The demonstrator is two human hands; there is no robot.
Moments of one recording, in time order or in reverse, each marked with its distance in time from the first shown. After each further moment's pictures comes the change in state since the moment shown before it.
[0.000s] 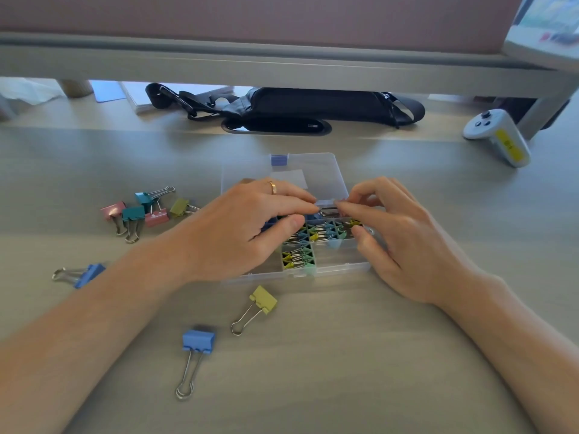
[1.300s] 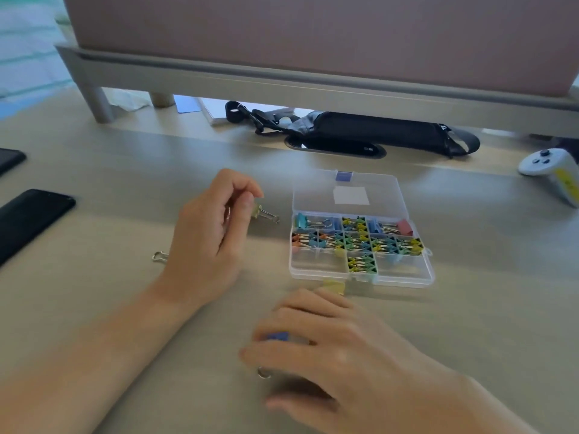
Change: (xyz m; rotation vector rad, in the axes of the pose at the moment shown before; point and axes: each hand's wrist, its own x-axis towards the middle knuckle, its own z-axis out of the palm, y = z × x) left_hand -0.089 -0.028 -0.012 -0.160 0.795 -0.222; right_hand 0.011 -0.151 0.028 0.173 -0.282 -0.420
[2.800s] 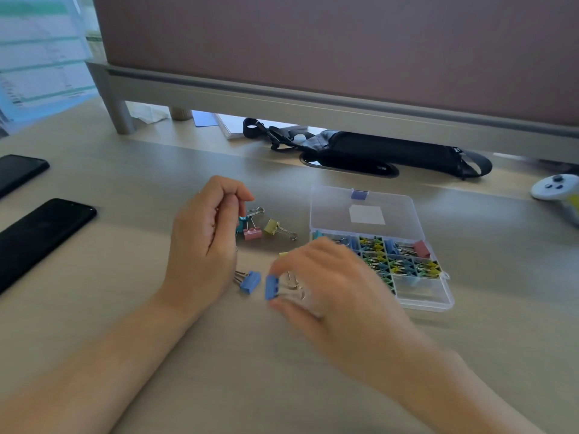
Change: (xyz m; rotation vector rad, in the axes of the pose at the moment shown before) left_hand 0.008 -0.021 -0.015 -0.151 0.129 -0.100; right_hand 0.052 0.016 -0.002 -0.064 0.198 0.337
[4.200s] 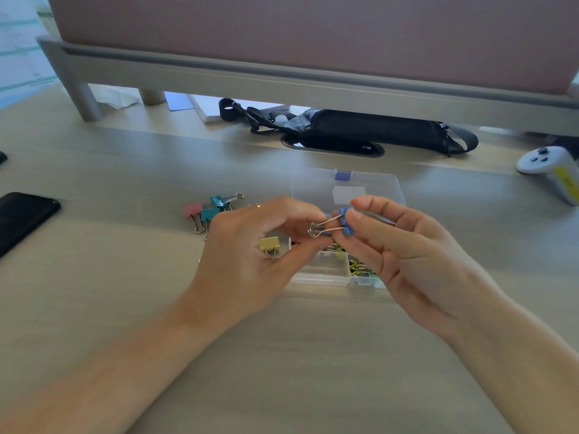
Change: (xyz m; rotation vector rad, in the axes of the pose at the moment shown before) left_hand -0.019 0.036 0.044 -0.117 -0.259 0.183; right_hand -0.011 0.036 -0.047 1.576 0.307 0.785
